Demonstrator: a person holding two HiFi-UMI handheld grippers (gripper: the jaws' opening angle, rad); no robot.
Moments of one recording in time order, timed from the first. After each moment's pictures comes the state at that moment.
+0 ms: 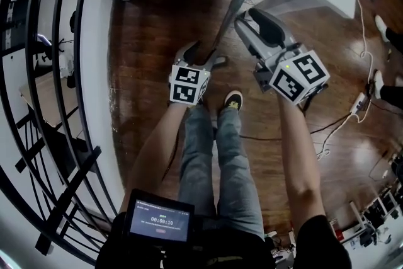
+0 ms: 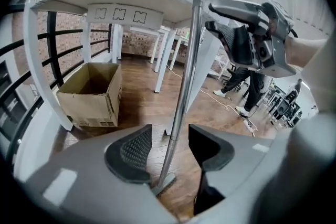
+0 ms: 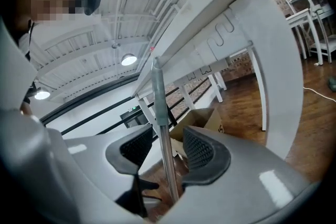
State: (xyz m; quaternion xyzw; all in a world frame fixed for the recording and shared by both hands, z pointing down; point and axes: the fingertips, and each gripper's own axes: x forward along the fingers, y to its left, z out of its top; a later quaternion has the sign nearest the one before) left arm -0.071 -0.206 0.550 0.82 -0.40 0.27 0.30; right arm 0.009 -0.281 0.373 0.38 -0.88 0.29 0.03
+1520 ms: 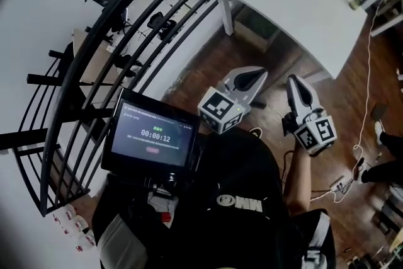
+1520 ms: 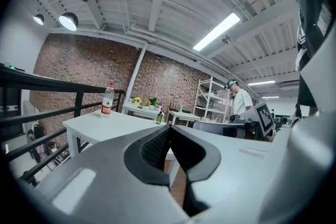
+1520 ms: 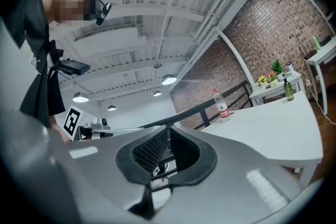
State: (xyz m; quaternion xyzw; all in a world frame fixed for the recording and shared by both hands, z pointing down) left arm -0.190 -0.099 0.013 0.87 -0.48 -0.03 0.13; right arm -0.121 -0.118 0.014 0.26 -0.95 0.18 -0.05
